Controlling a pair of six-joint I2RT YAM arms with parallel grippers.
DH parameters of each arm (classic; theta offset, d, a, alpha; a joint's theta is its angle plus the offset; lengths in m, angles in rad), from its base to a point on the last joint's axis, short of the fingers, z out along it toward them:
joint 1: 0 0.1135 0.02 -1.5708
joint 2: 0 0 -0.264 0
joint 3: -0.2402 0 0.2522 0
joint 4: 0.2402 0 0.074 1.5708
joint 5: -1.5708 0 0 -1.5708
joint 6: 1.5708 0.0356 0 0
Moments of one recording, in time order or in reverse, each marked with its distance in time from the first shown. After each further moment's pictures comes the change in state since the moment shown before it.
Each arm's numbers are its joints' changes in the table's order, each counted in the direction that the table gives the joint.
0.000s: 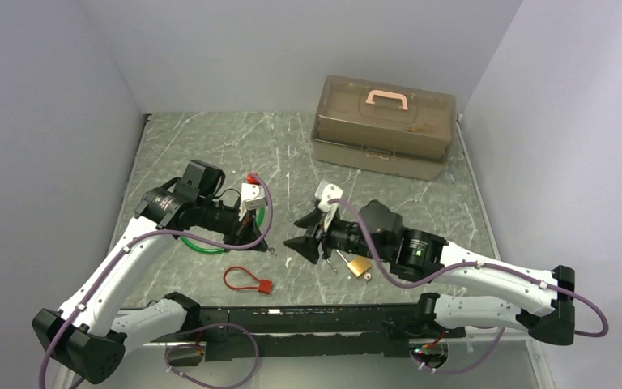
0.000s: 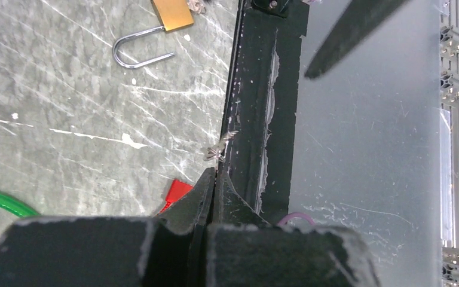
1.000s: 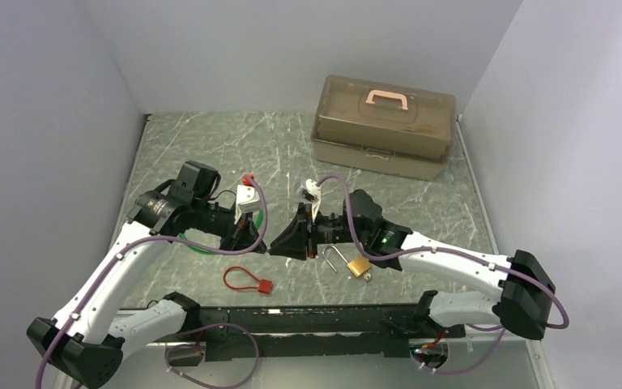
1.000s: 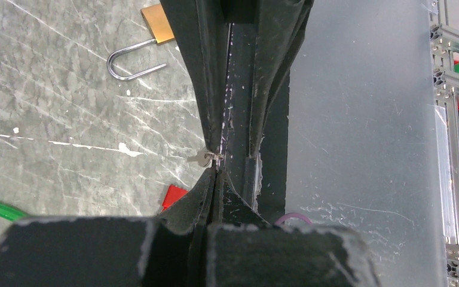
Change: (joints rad) left arm 0.000 -0.037 -0.030 0.027 -0.036 0.027; right arm -0.219 0.183 0.155 -0.480 0.599 0.338
